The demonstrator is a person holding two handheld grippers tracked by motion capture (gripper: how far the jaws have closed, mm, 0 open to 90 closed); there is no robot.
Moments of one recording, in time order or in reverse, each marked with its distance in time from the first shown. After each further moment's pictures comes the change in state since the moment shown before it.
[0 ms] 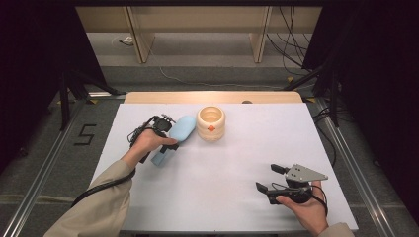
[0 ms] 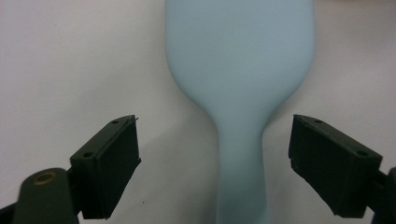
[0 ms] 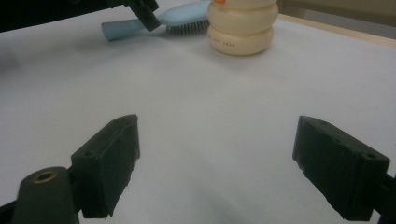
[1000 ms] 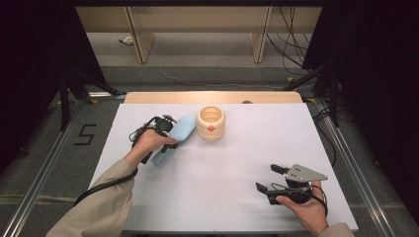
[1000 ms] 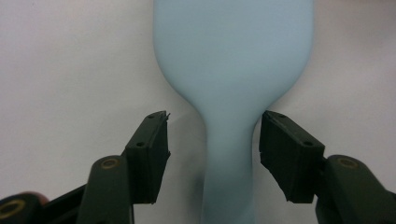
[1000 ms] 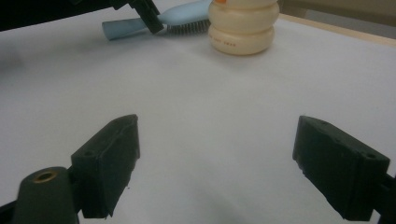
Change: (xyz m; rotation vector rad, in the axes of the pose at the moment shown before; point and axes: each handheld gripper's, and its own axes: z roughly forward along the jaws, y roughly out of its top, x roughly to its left) left arm -0.002 0.003 0.005 0.044 -0.029 -0.057; right arm 0.000 0.000 0.000 0.003 0.001 -0.003
